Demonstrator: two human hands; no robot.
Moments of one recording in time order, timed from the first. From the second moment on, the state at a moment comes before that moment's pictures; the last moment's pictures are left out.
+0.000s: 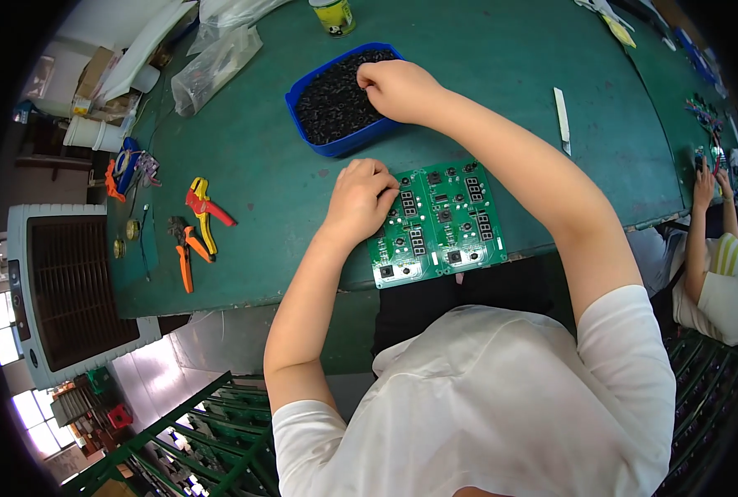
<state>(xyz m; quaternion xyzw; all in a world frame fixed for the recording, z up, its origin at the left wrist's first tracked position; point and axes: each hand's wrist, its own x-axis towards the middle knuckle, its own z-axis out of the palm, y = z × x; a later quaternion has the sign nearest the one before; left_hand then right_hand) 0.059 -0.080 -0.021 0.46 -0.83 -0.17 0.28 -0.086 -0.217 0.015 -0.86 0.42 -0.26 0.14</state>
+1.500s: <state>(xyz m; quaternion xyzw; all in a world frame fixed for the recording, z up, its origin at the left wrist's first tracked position) 0.085 -0.192 0.014 0.68 -0.72 -0.07 -0.07 -0.104 -0.170 0.015 -0.88 0.32 -0.33 0.11</state>
